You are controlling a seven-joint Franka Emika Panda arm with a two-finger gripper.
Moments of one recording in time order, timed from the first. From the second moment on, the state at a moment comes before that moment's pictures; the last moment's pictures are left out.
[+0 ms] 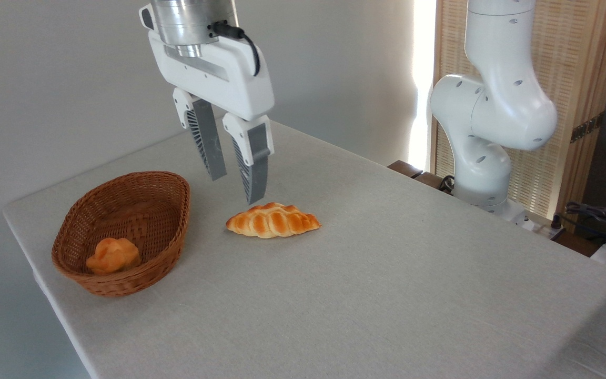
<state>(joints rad) -0.05 0.00 0.02 -1.59 -0.04 1.59 0.72</state>
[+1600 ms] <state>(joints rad) -0.03 0.00 -0.01 -1.59 0.00 1.57 0.73</state>
